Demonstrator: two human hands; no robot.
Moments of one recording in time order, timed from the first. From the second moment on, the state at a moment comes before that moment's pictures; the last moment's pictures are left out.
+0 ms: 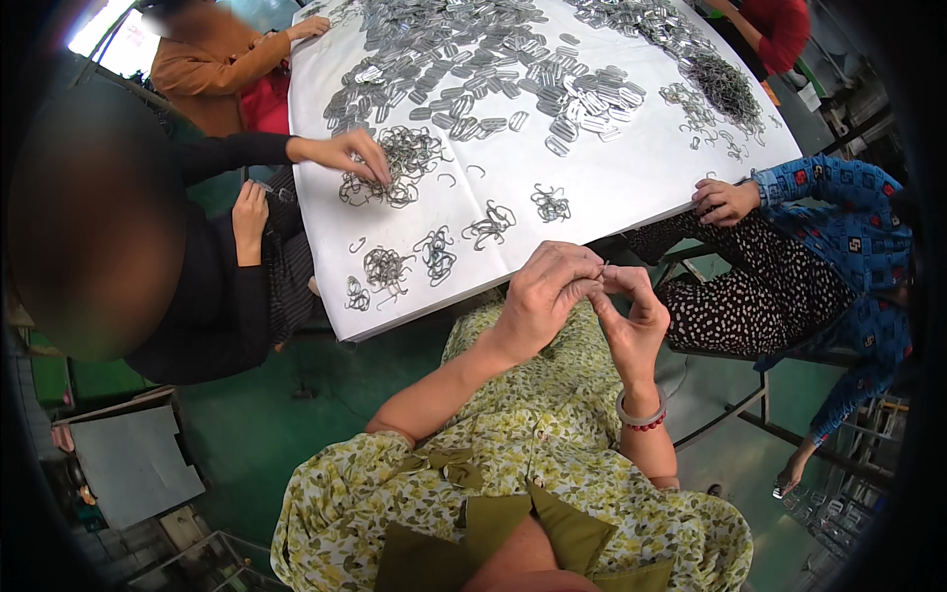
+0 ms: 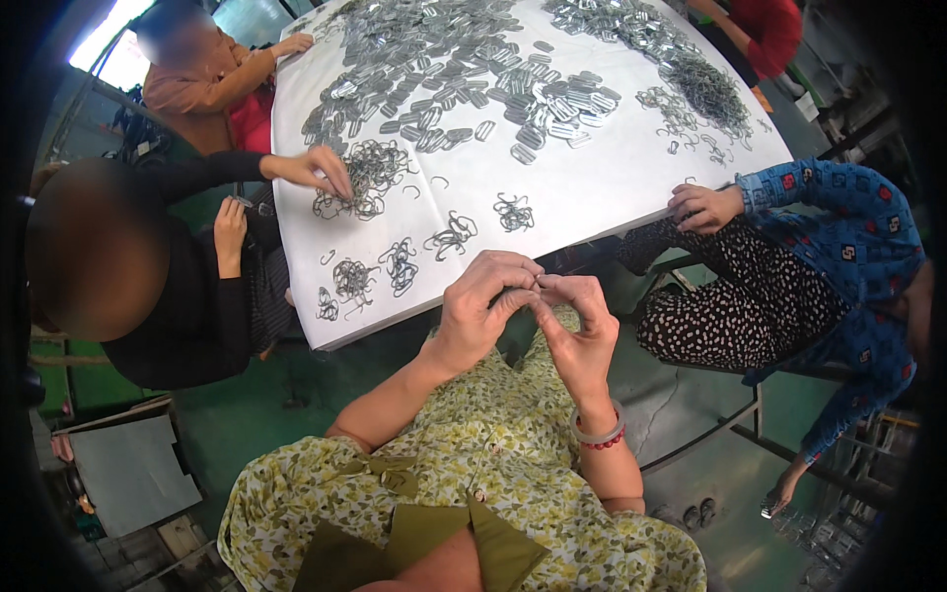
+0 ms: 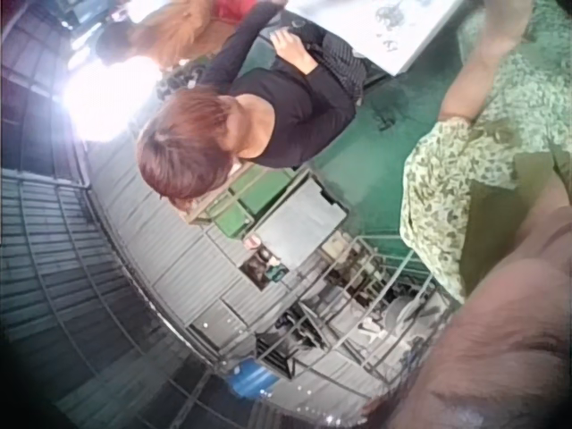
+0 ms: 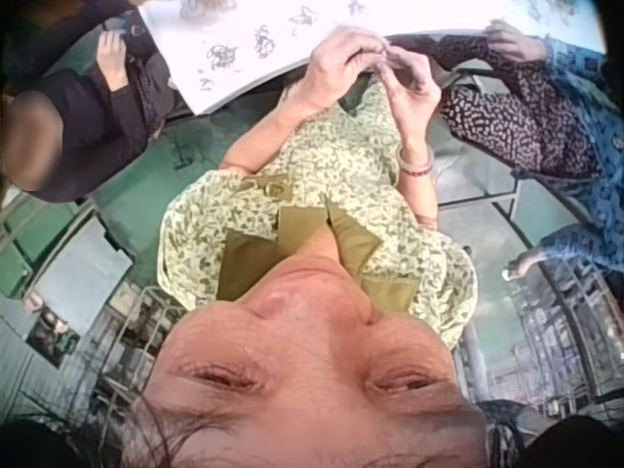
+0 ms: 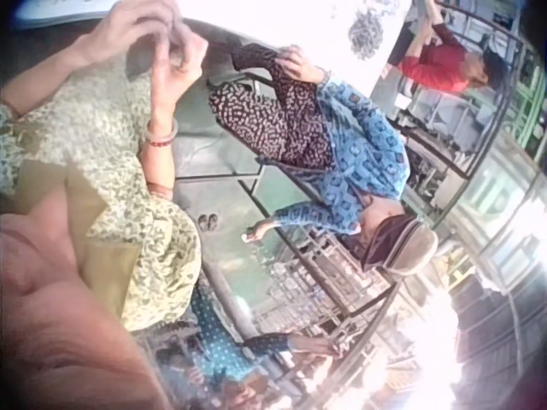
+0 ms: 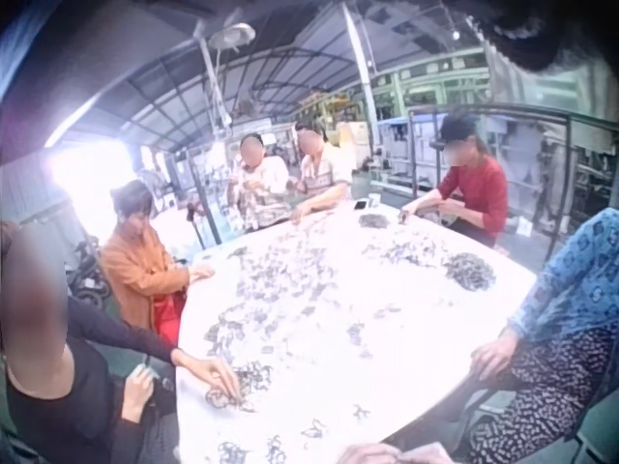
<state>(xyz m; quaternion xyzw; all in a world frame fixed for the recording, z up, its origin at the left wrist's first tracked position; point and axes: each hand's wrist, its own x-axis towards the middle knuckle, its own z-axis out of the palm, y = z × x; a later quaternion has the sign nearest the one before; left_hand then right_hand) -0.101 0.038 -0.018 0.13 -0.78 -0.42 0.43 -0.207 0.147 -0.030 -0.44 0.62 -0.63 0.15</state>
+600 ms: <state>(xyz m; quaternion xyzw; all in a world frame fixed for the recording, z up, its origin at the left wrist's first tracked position) -0.088 0.031 -0.018 0.13 -0.75 -0.51 0.41 -0.337 -0.084 -0.137 -0.67 0.73 -0.11 -0.02</state>
